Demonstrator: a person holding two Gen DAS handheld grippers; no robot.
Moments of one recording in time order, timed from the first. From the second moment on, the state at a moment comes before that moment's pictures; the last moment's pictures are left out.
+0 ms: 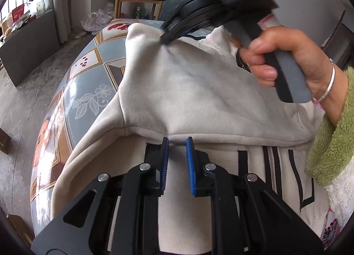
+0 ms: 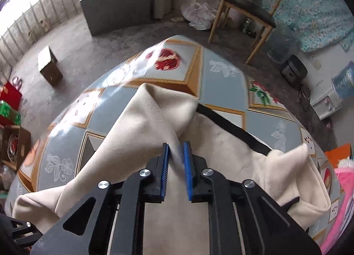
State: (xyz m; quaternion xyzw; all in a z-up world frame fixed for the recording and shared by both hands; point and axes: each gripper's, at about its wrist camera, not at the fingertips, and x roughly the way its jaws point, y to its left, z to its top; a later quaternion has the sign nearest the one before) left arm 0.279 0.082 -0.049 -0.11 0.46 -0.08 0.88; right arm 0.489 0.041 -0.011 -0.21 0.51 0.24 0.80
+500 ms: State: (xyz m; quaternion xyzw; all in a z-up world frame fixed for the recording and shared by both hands) left arm 0.251 0.065 0.002 -0.09 0.45 -0.06 0.89; right arm 0.329 -0.259 0.000 0.03 0.57 0.11 0.82
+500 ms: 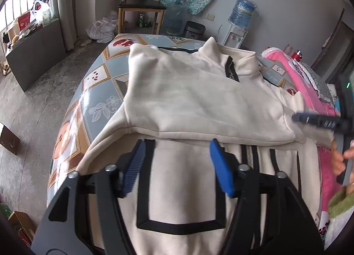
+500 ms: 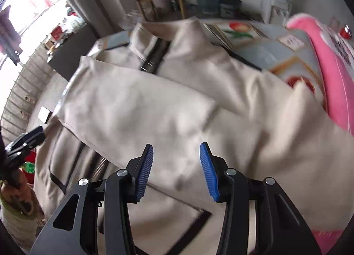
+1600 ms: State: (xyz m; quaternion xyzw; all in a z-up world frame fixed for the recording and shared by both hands) left arm 0.324 -0.014 -0.058 0.02 0.50 -0.03 0.87; right arm 0.106 -0.673 -0.026 0.50 0.35 -0.27 0.75
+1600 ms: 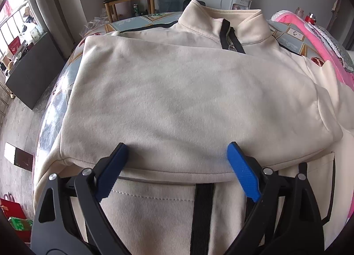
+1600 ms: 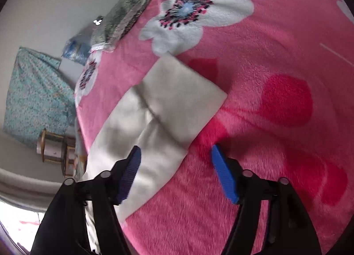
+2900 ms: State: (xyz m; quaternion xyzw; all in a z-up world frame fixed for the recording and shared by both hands) left arm 0.272 0.123 -0.007 -0.13 0.47 -0.09 0.87; right arm 0.361 -0.069 0.001 0.07 0.53 0.24 0.81
